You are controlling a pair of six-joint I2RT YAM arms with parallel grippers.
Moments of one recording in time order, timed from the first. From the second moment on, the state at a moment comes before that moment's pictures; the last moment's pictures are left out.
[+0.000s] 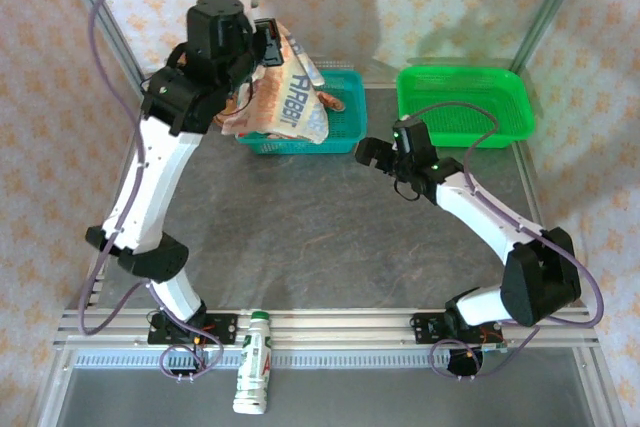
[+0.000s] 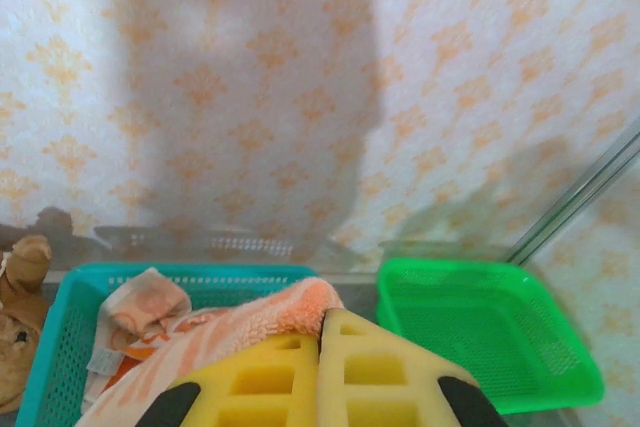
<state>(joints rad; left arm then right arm) -0.50 1.70 2.40 -0.93 -0.27 -0.41 0.43 1.39 1.03 -0.35 -0.01 0.65</state>
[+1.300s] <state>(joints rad) -0.60 1.51 1.54 -0.73 -0.34 -0.68 0.43 1.41 1.01 -0.35 -0.03 0.62</state>
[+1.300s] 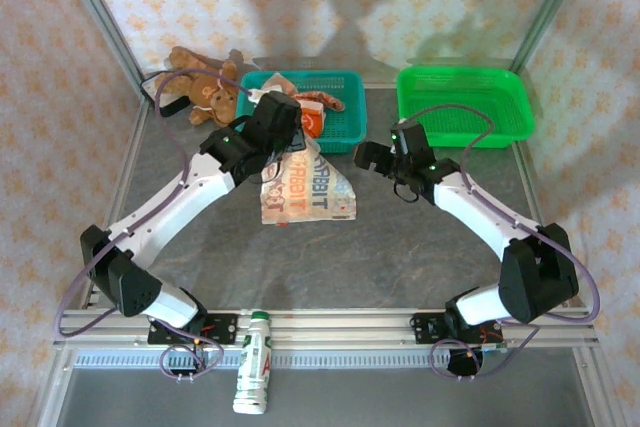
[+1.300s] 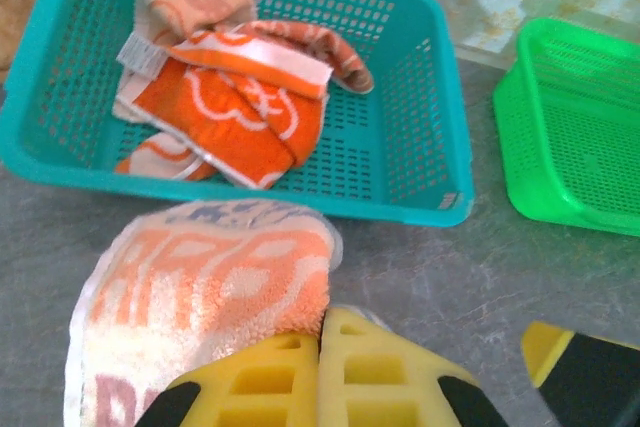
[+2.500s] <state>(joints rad) -0.56 1.34 0.77 -0.65 -0.28 -0.76 0.68 1.57 0.85 -0.40 -0.01 0.72</state>
